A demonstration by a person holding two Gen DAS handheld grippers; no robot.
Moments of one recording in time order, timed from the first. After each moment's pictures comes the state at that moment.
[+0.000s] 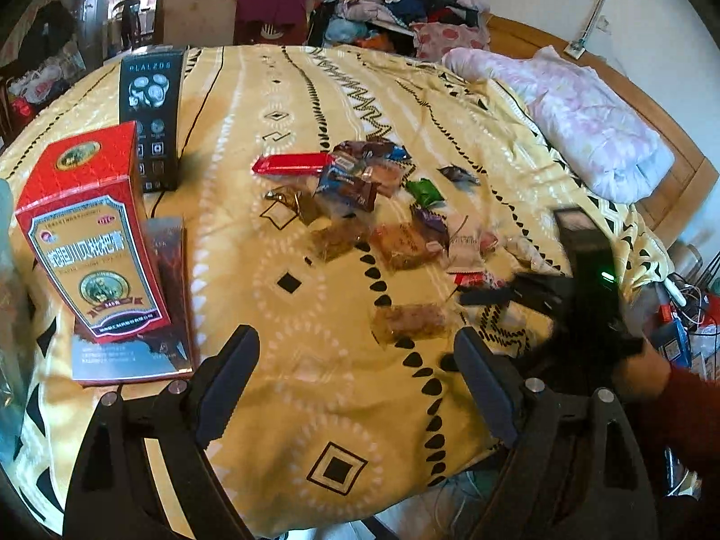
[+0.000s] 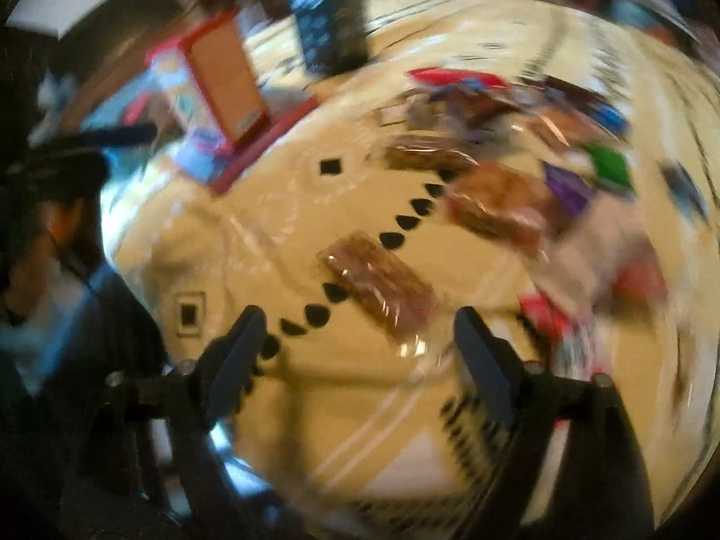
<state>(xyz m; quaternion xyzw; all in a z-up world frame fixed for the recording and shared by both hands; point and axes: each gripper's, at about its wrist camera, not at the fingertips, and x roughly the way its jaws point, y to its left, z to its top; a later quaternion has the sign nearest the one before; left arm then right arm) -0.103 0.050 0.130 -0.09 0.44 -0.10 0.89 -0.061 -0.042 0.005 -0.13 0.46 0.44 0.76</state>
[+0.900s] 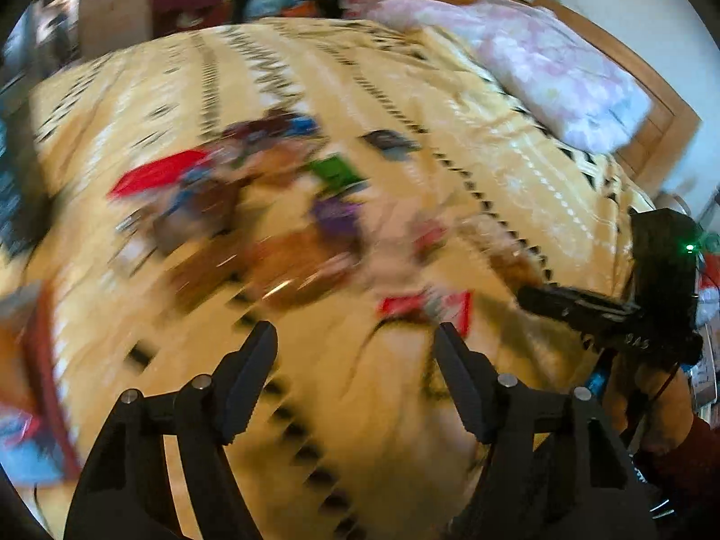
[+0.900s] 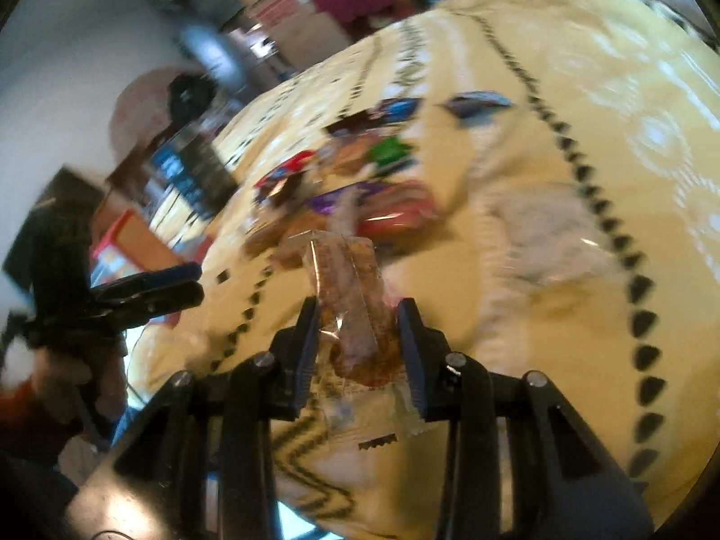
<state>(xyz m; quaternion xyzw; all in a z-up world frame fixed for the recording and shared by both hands) -0.006 -0.069 0.091 -0.04 0.46 -0.21 0.86 -0.065 -0.229 0.012 0.16 0.42 0.26 0.85</state>
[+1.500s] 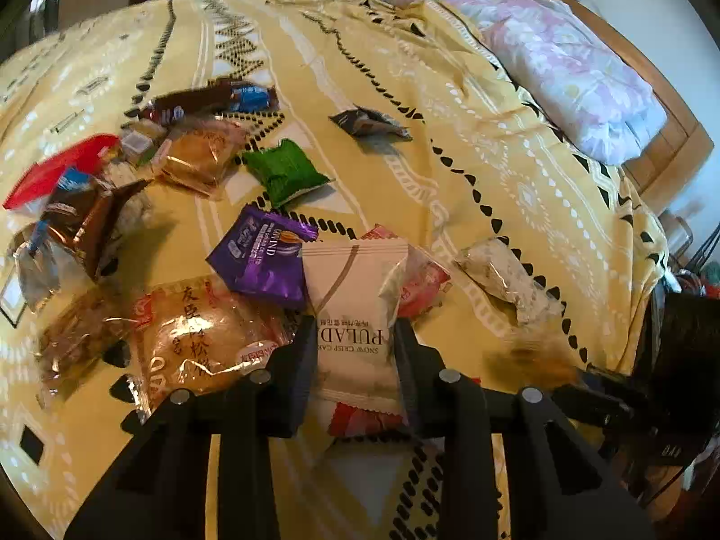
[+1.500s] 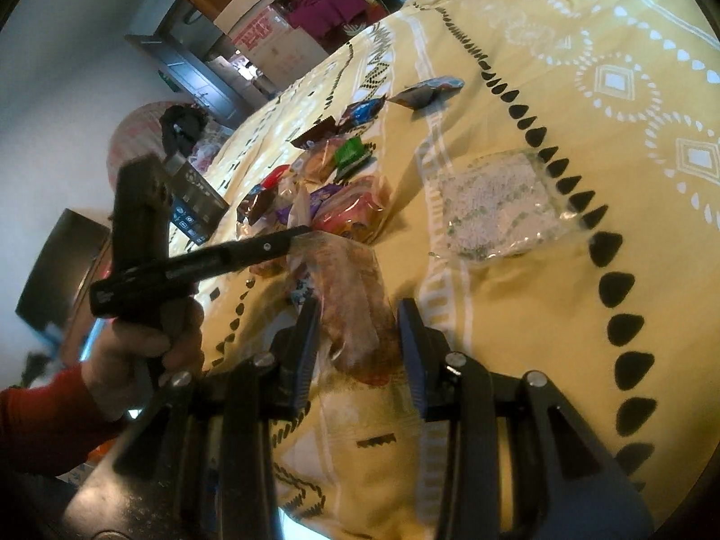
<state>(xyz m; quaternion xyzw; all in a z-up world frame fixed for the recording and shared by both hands) 0.067 -0.116 0.040 -0.08 0.48 -0.22 0.84 -0.063 -0.255 -0.009 0.22 0.42 0.26 0.84</state>
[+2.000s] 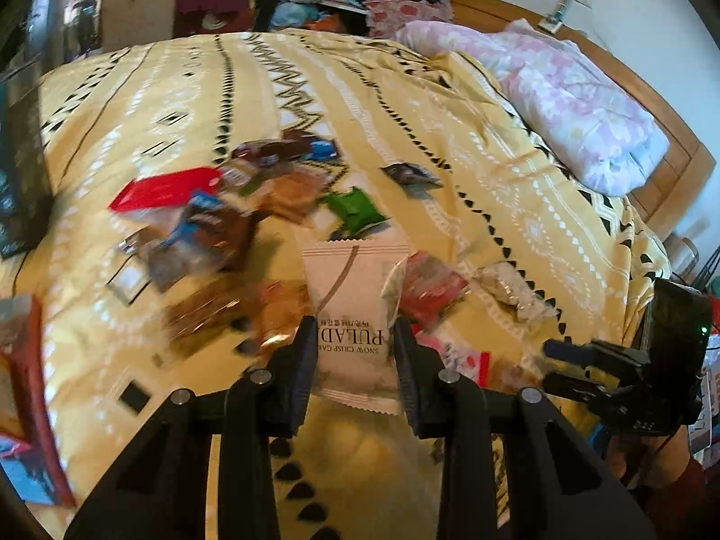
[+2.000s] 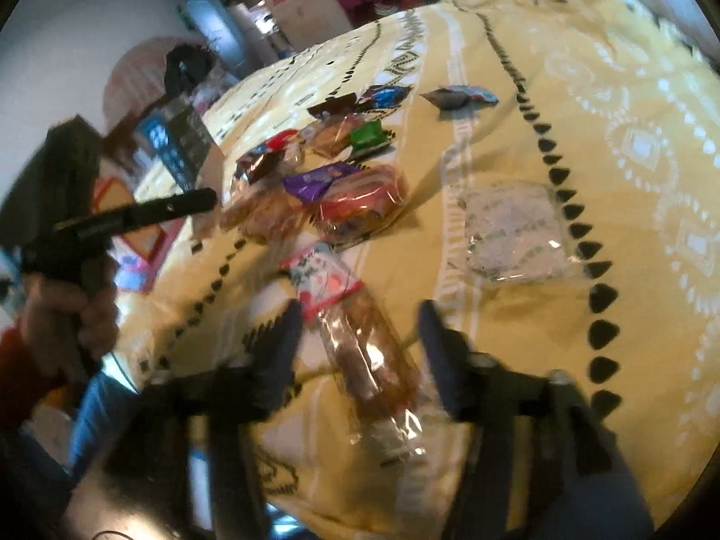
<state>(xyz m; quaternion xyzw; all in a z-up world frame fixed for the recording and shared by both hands) 0.021 -0.047 0.088 -0.09 0.45 -0.16 0.88 -0.068 -0.228 0.012 0.08 0.44 0.26 0.86</state>
